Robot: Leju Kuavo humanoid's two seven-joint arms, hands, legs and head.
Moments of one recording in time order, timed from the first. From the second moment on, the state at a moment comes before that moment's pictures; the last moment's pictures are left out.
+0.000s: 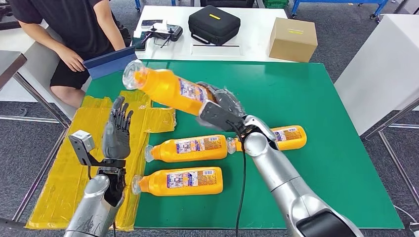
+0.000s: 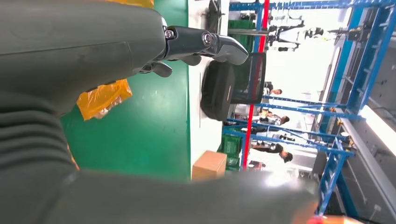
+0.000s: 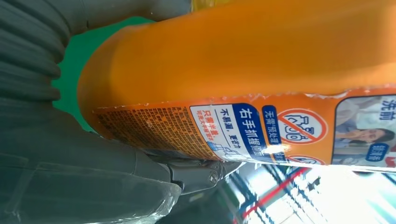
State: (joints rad) left arm -0.31 -0.13 -0.15 -1.19 0.16 -0.13 -0.41; right arm -0.67 0.13 0.35 -1.01 0.49 0.07 -0.29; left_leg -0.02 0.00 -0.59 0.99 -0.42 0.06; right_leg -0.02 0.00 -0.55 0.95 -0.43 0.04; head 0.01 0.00
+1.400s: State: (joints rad) left arm -0.32 -0.20 -0.24 -1.25 0.27 -0.20 -0.31; right arm -0.75 0.27 0.42 -0.75 0.51 0.02 -0.21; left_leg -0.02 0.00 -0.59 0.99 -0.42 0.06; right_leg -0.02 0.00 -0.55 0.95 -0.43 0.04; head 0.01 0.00
